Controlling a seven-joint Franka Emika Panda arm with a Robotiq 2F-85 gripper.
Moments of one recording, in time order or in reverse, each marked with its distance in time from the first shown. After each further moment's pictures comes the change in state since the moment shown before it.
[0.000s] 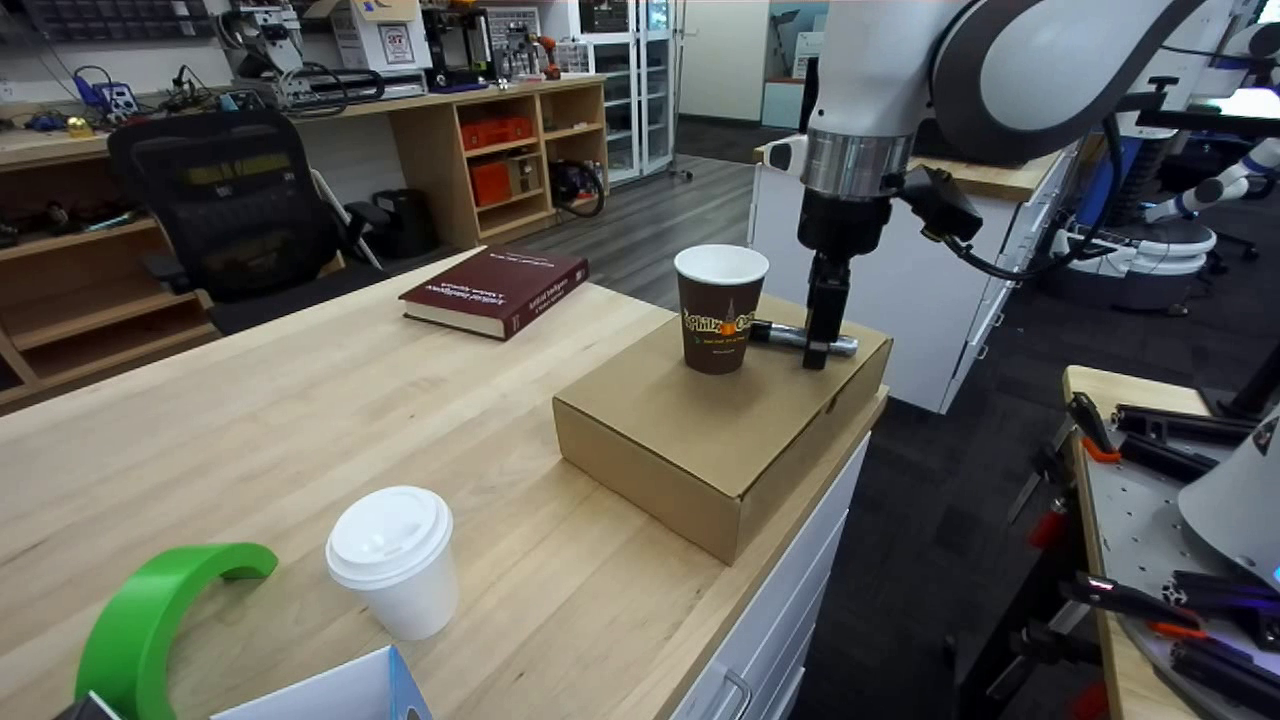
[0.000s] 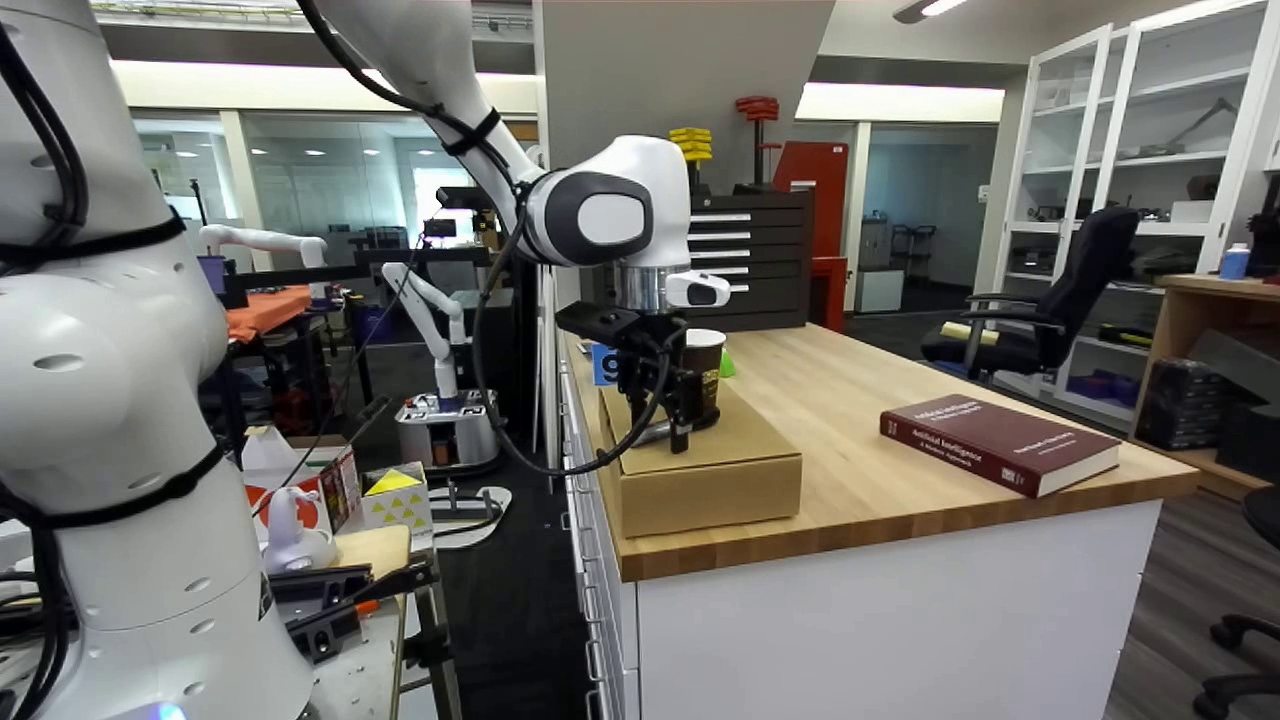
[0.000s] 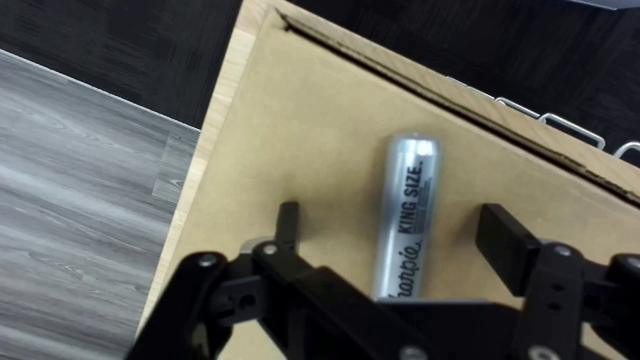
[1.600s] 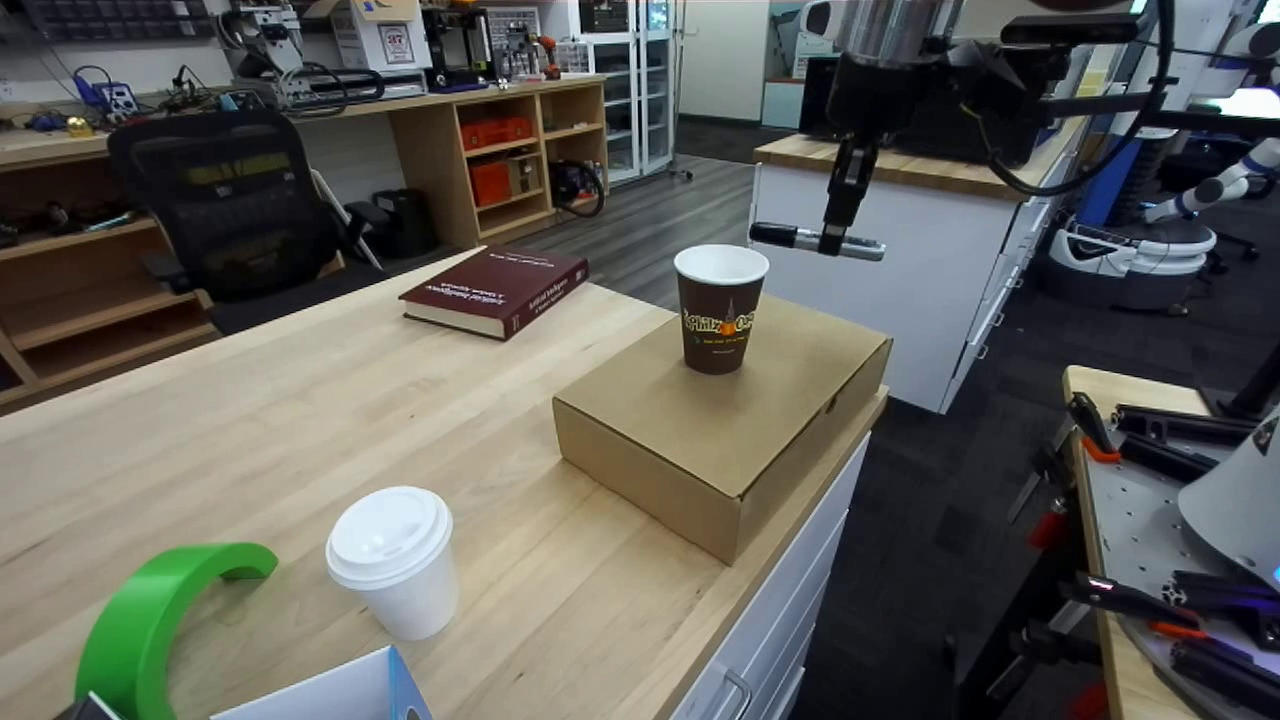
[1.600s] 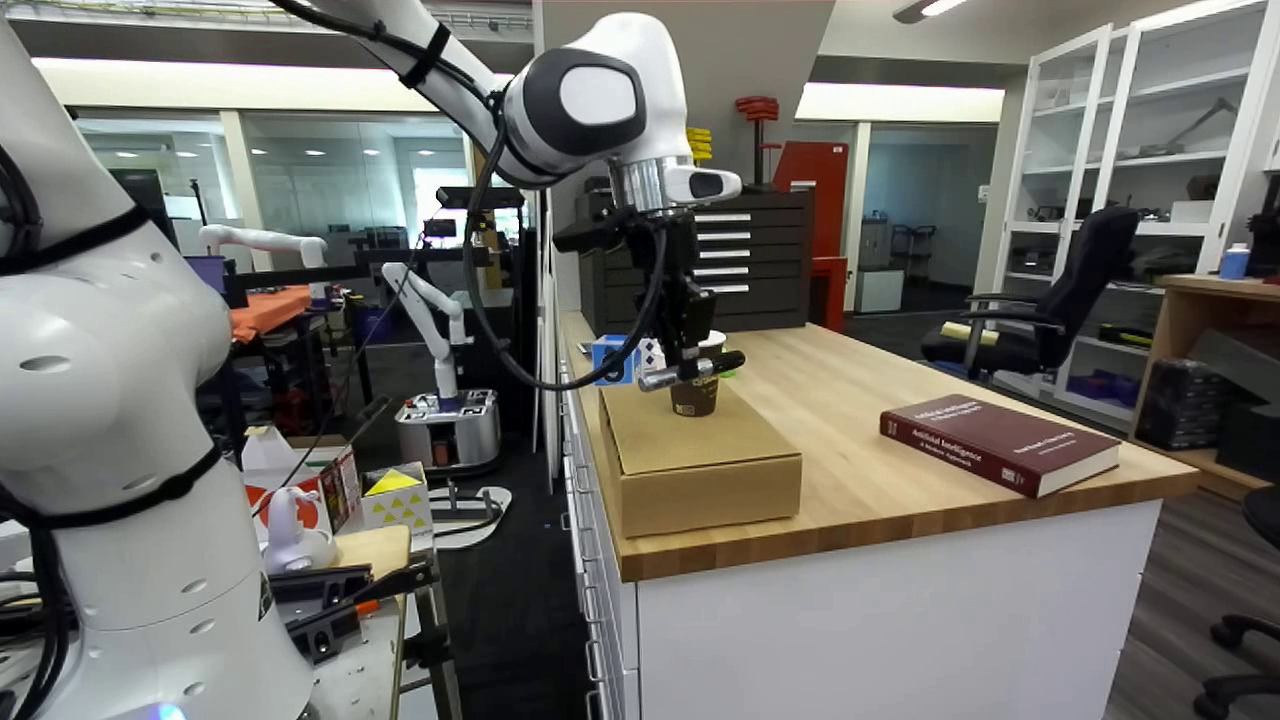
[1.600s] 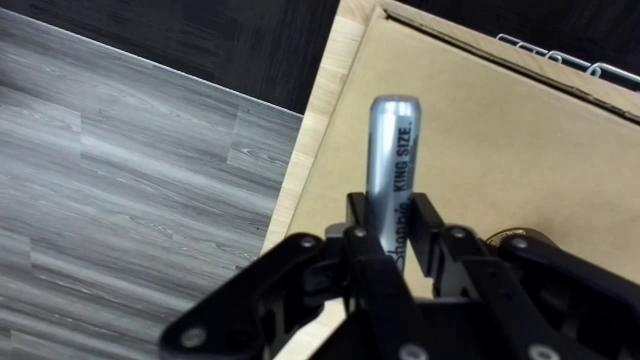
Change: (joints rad) arm -0.037 -0.221 -0.032 0.048 -0.126 -0.190 0.088
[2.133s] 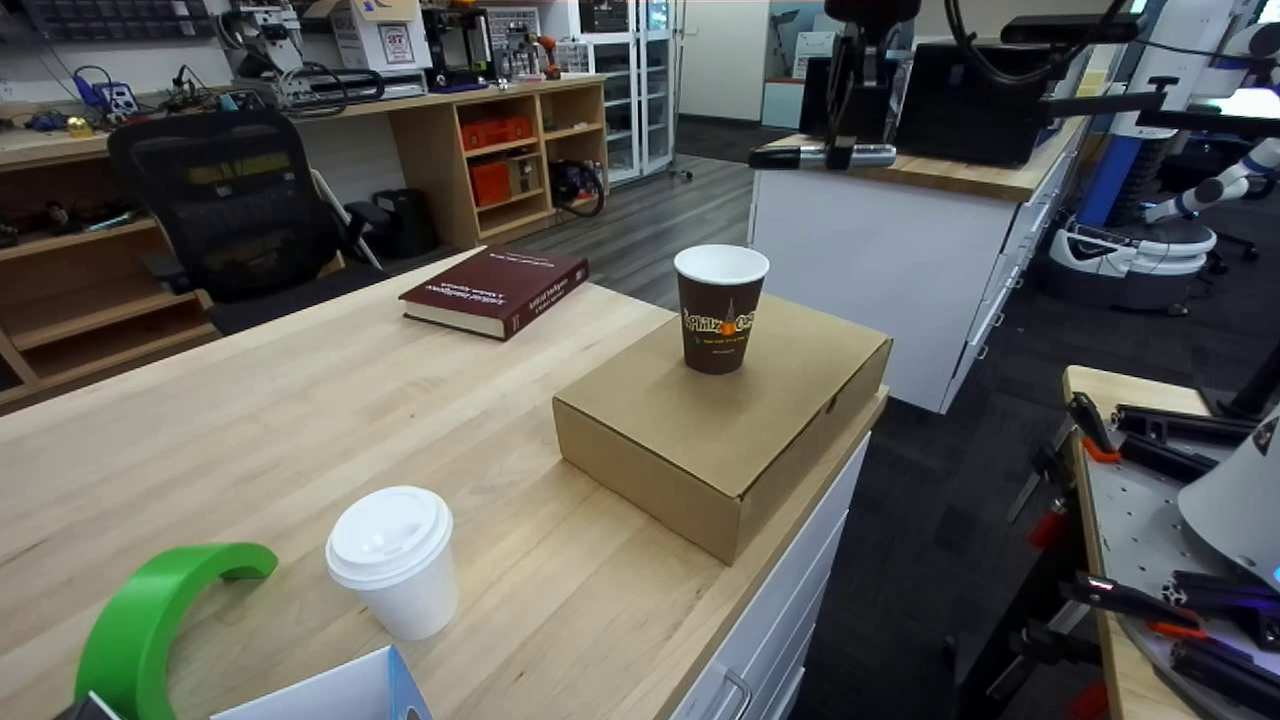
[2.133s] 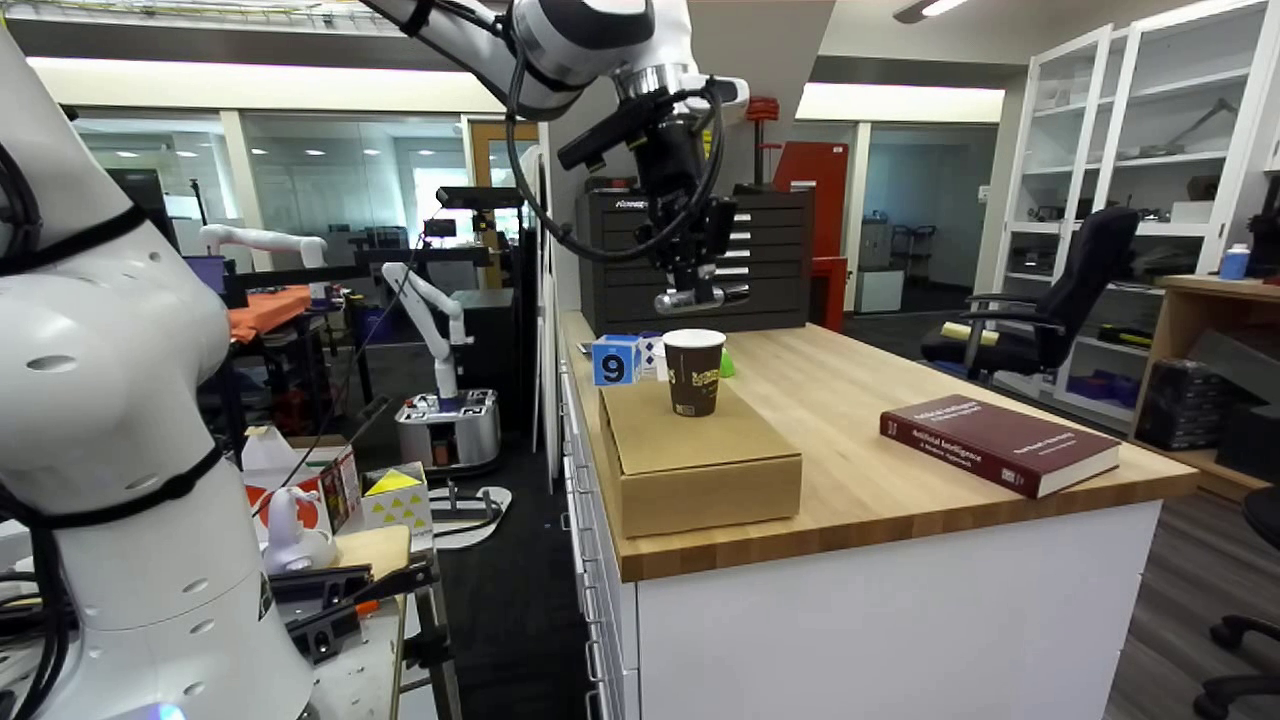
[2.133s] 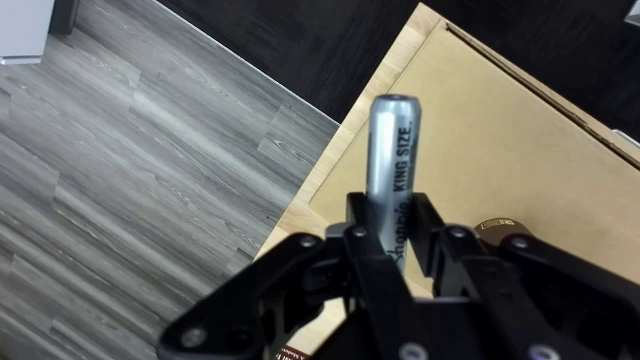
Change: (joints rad) arm 0.019 -0.009 0.022 0.216 -0.119 -0.276 -0.158
